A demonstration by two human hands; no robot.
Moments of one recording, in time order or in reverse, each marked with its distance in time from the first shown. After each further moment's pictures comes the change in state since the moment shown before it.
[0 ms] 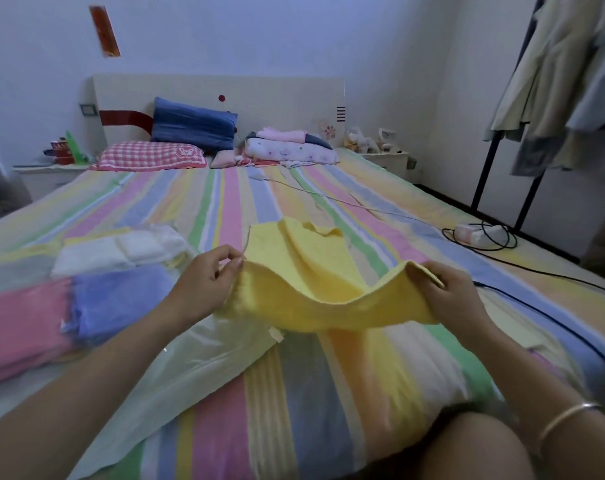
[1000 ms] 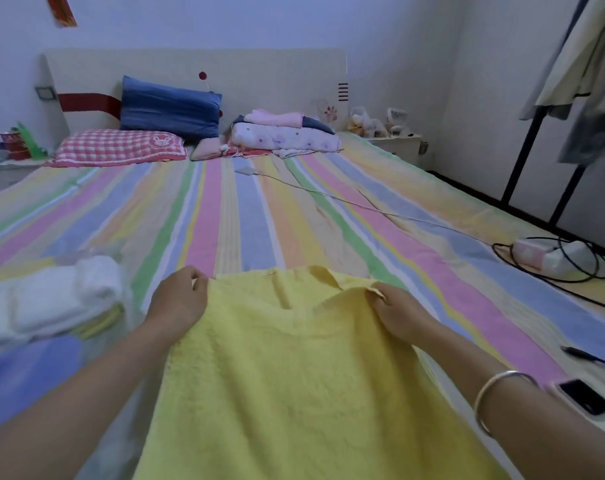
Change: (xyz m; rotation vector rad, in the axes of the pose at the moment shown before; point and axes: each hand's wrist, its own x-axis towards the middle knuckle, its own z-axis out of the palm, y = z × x) left_hand 0.205 -0.160 0.076 0.394 0.149 -0.335; right_hand 0.213 0.122 0.147 -0.378 -0.392 0.175
